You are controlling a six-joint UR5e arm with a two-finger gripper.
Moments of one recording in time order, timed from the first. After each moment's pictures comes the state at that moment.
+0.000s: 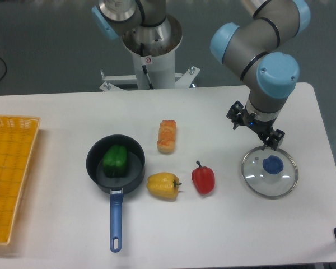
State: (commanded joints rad) arm 2.72 -1.93 -1.51 -1.30 1.62 1.39
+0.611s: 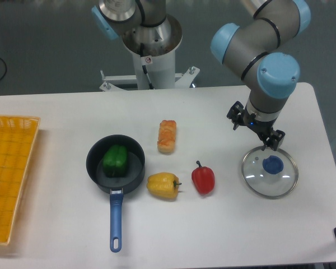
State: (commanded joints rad) arm 2.72 -1.93 -1.51 -1.30 1.61 1.39
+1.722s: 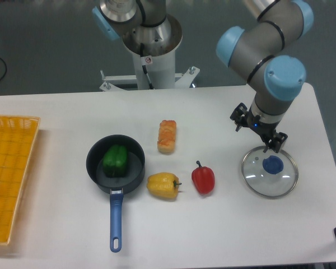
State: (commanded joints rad) arm 2.75 -2.02 -1.52 -1.25 1.60 1.52
